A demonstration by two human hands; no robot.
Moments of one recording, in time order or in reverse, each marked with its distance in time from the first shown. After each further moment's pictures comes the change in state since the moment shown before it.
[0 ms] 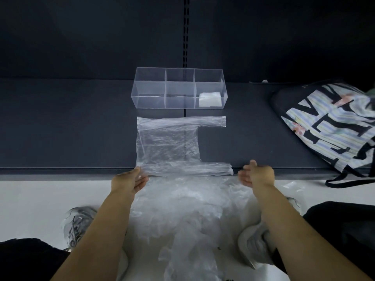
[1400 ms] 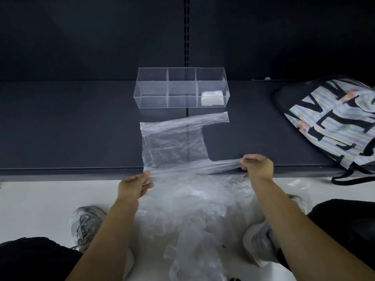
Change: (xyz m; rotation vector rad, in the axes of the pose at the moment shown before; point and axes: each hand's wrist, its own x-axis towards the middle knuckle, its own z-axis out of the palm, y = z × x) left_hand -0.005 -0.018 -0.007 0.138 0.014 0.090; right_hand 0.008 -0.003 0.016 -0.178 0.077 -0.237
